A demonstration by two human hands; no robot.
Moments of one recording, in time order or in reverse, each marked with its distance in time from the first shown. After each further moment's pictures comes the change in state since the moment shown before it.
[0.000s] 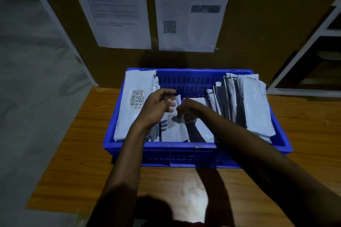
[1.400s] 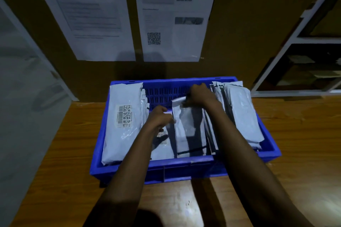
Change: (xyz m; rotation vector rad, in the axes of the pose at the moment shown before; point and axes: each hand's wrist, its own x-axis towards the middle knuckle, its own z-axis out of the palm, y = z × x) left_hand 0.070 -0.027 0.035 0.187 -0.093 -0.408; right_hand -0.008 0.014 -0.079 -0.442 0.490 -0.264
